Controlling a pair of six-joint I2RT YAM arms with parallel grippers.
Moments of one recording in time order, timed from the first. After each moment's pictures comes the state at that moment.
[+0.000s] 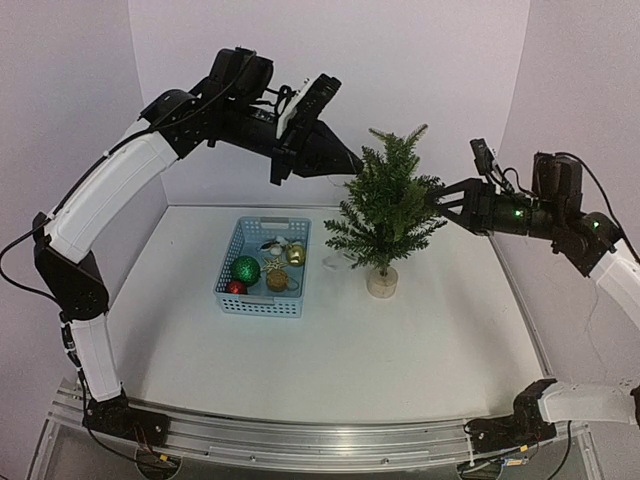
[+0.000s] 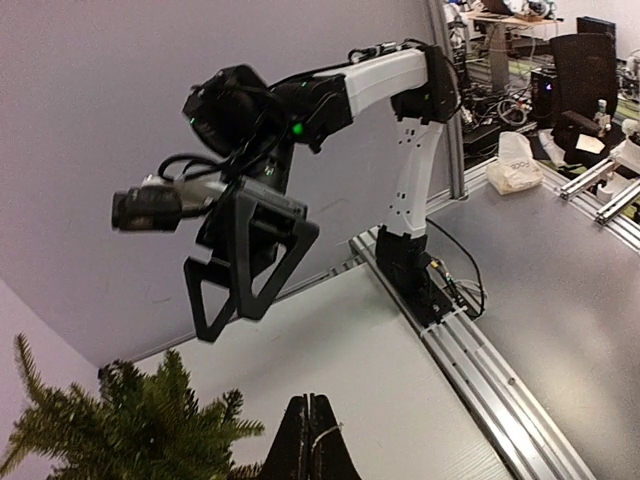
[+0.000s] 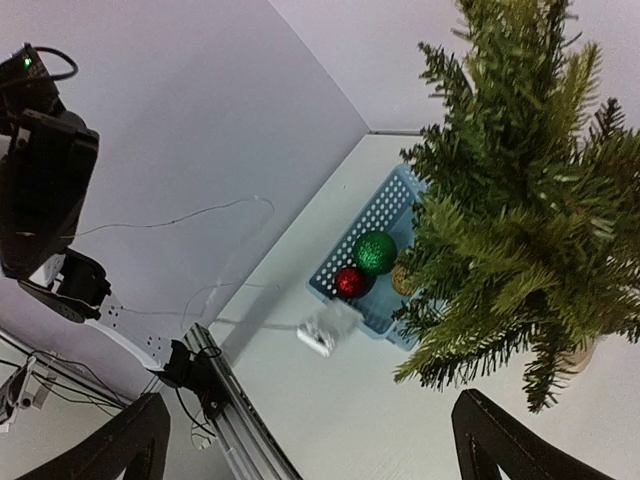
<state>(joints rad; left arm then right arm) -0.87 1.88 2.34 -0.82 0.98 0.64 0.43 1.03 1.15 -0.41 -0.60 0.49</state>
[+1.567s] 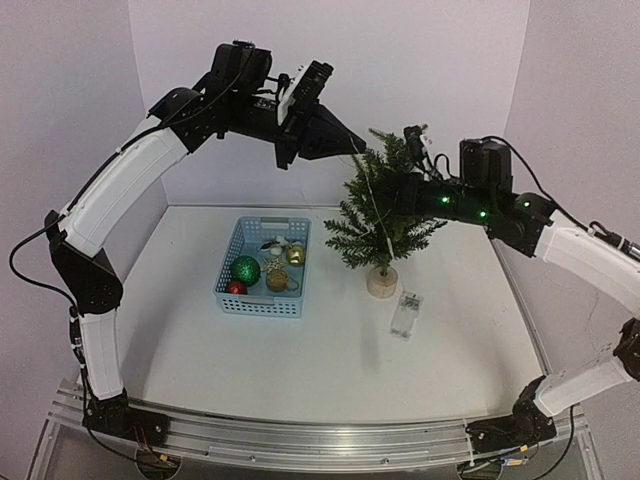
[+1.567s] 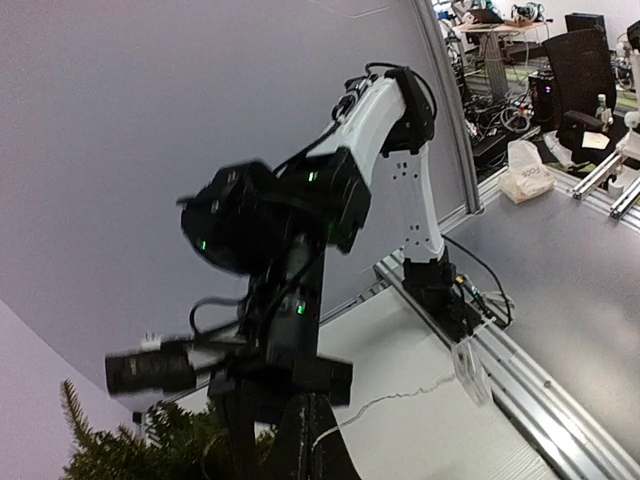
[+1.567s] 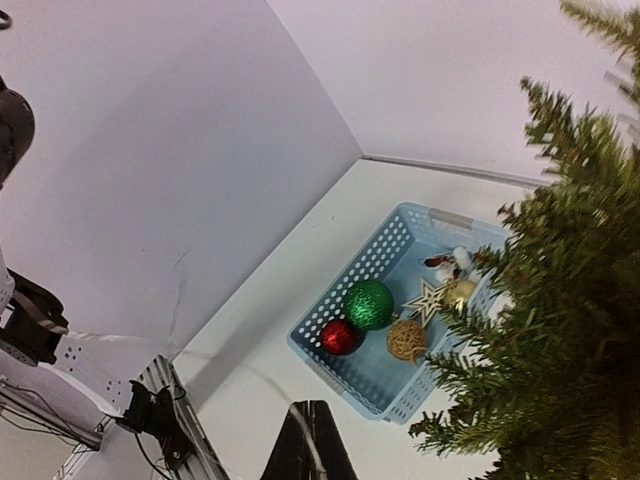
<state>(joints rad) -0.84 1.96 2.43 -0.73 1.06 0.66 0.70 1.33 1.27 -0.17 -0.30 0.47</state>
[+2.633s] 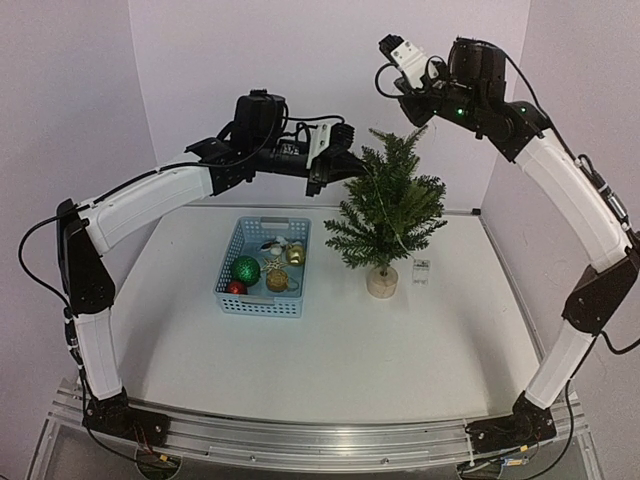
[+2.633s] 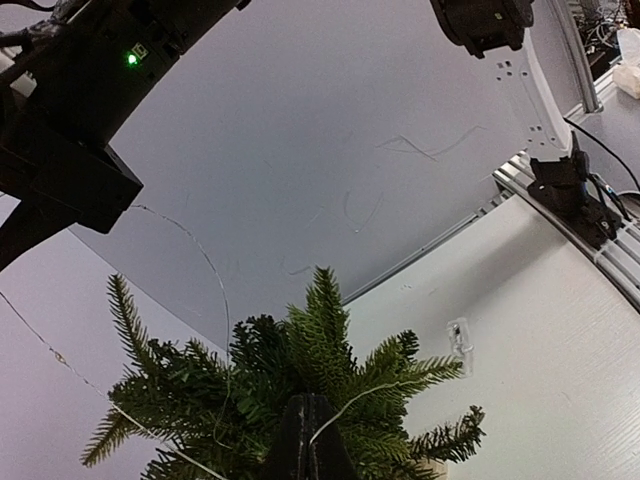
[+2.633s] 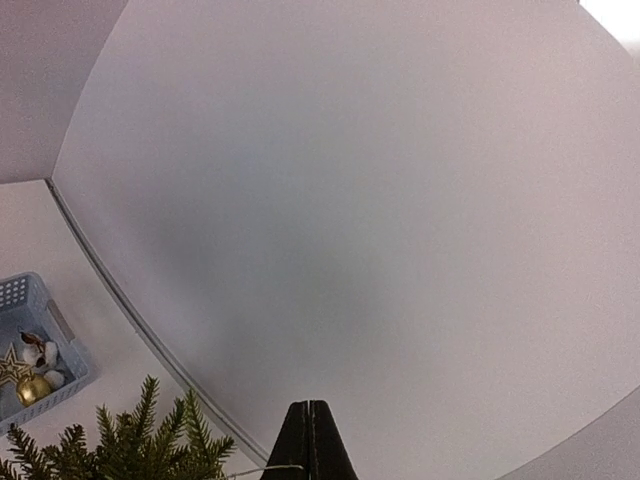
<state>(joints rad) -0.80 1.92 1.97 -0.21 0.82 0.79 0.63 1.74 2.15 -0.48 0.25 -0.65</state>
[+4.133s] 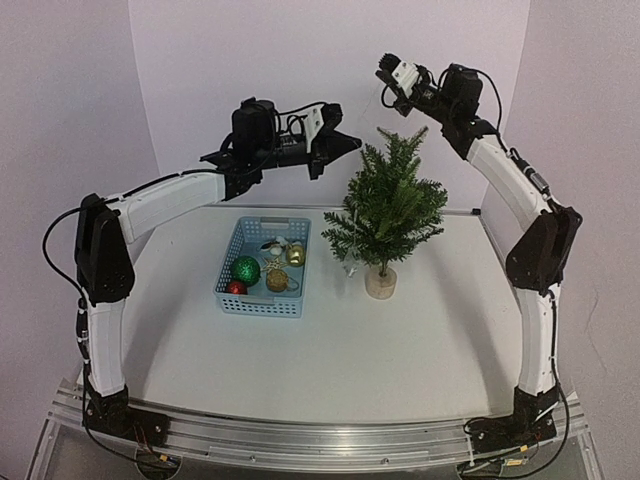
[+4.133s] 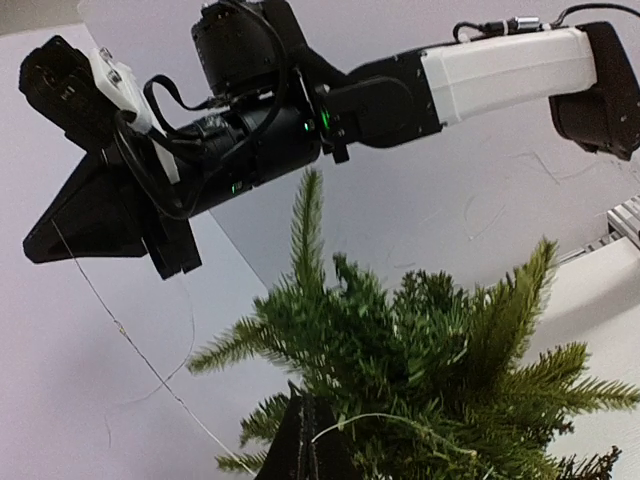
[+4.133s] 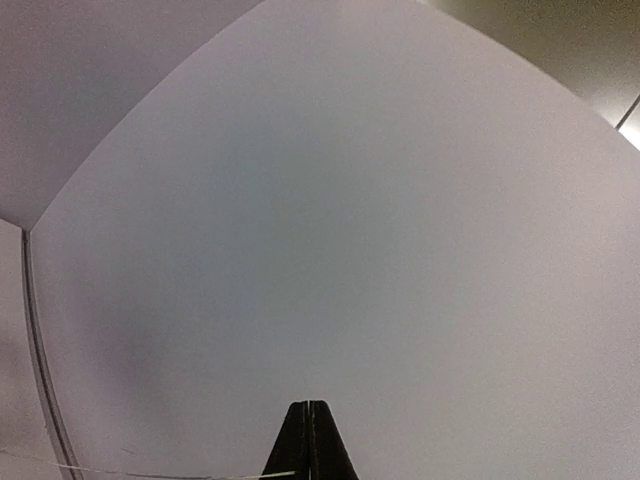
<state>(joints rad) -0.72 2.02 1.96 0.17 0.71 0.50 0.36 2.20 2.47 0.03 -0.45 -0.81</state>
